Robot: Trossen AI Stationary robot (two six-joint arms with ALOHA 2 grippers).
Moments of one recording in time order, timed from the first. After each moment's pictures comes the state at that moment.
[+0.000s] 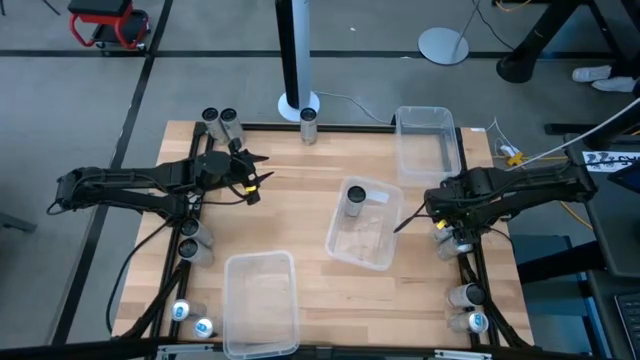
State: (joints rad) left arm 0.17 0.82 0.59 -0.19 -0.38 0.18; right arm 0.12 0.99 0.91 -1.57 -0.06 -0.03
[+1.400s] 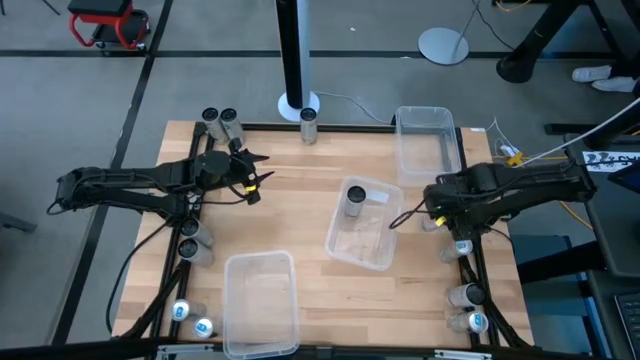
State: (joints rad) left arm 0.17 0.82 0.59 -0.18 -0.38 0.18; right arm 0.12 1.01 1.02 -1.55 0.01 -0.05
